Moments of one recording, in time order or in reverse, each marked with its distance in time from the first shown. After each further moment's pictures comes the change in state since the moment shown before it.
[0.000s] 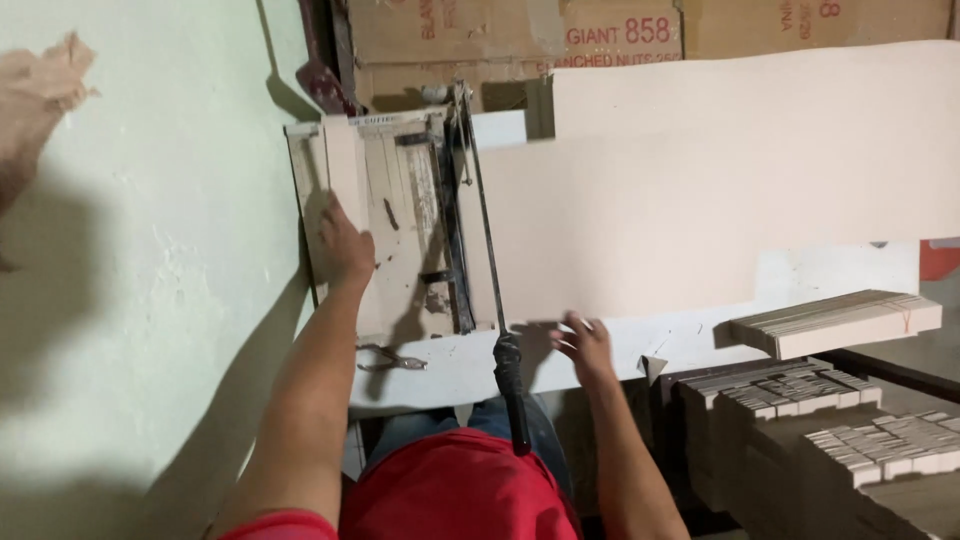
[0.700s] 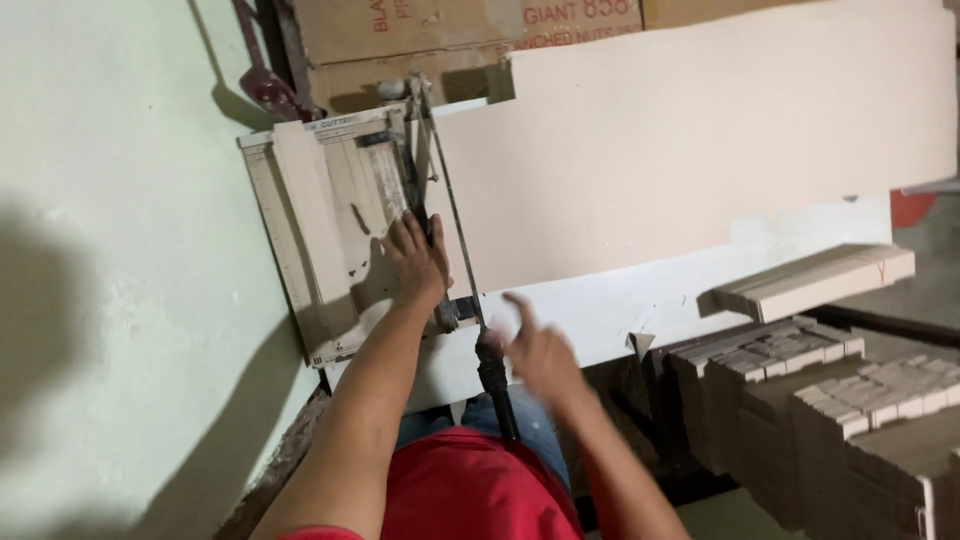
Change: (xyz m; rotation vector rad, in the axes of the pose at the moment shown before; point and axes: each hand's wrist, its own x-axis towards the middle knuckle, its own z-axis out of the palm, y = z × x) left_hand -0.073 0.112 0.081 0.646 -0.390 0.350; right_hand -0.157 -0.090 0.105 -1.308 -0.296 -0.257
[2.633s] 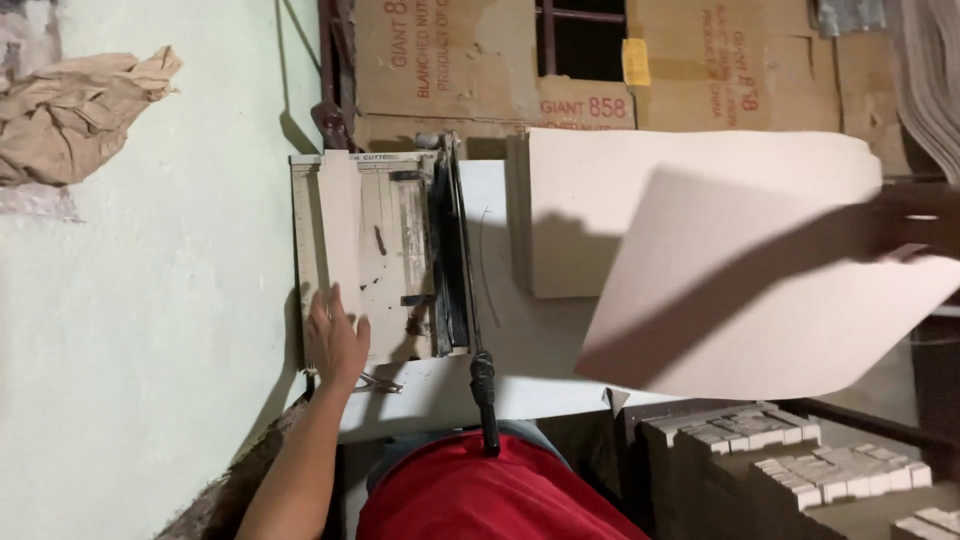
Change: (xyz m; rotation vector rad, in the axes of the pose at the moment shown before) left_hand -0.129 -0.130 0.053 -0.569 0.650 -0.279; right_hand 0.021 0.182 -0.528 -0.321 0.110 -0.140
